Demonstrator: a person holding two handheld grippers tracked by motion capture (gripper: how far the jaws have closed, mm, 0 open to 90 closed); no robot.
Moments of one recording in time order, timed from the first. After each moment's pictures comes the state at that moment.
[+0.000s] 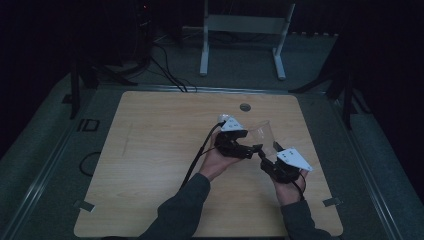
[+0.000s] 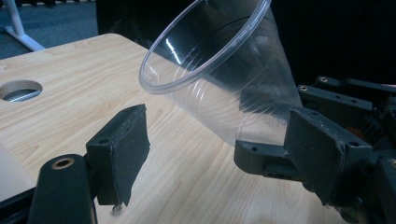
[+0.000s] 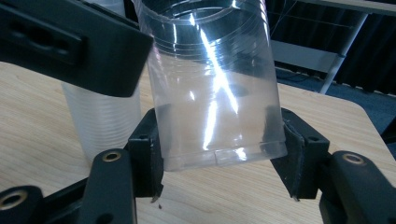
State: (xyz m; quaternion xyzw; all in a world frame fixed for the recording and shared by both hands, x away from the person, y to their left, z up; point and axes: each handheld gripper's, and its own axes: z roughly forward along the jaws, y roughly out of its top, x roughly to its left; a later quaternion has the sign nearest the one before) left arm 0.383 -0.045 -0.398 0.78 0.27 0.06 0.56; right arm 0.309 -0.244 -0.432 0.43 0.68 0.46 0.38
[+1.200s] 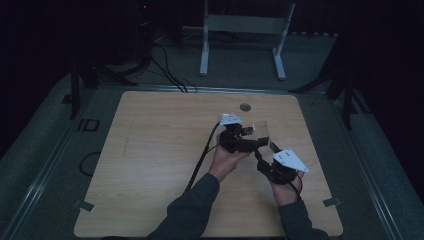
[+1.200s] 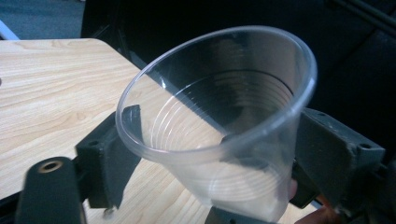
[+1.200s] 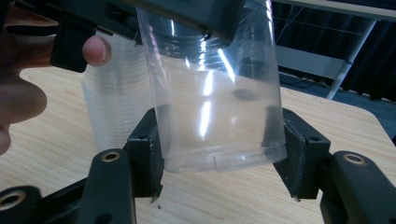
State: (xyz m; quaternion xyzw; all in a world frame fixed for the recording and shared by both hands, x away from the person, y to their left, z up) left arm 0.394 -0.056 -0.400 0.72 0.33 -0.02 0.61; right arm 0.308 -0.235 -0.435 0.41 0.68 0.47 0.38
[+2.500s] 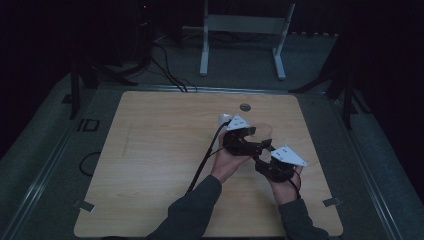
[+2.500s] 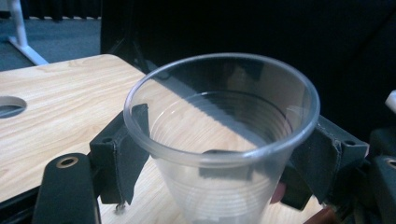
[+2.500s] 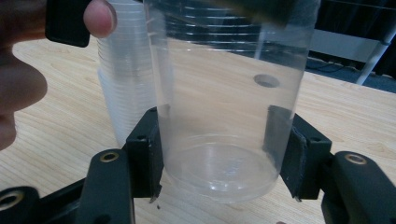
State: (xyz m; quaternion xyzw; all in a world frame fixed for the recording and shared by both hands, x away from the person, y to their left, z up) left arm 0.381 -0.064 -0.392 0.73 0.31 0.04 0.61; right arm 0.317 -0.235 -0.437 0.41 0.71 0.47 0.33
